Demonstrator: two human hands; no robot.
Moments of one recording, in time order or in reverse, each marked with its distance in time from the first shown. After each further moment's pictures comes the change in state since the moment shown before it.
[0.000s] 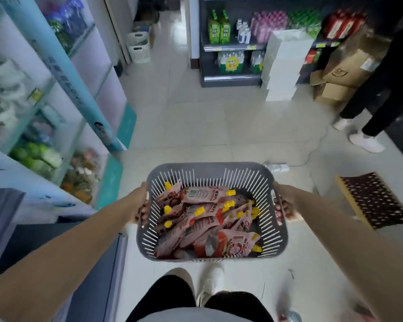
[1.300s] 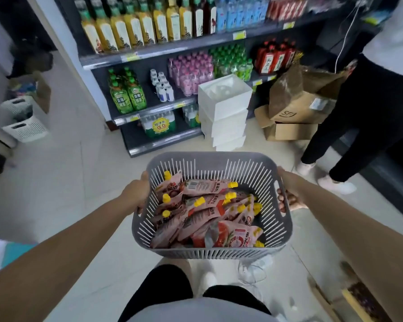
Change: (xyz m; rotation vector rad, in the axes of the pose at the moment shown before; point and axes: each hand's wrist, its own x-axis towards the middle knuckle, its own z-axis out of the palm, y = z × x) left_hand 0.350 0.811 0.233 0.591 0.080 0.491; right_hand 0.329 -0.604 -0.363 0.242 0.293 -0.044
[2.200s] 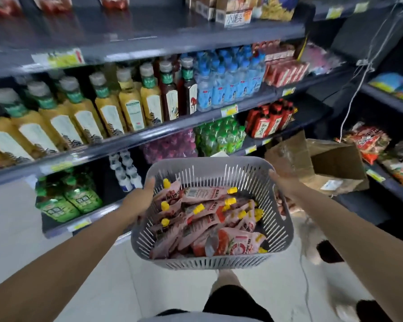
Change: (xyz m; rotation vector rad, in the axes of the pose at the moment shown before) left_hand 0.453 0.393 -0.044 0.100 -0.096 0.126; right_hand 0.351 -0.458 -0.104 -0.136 0.235 -0.134
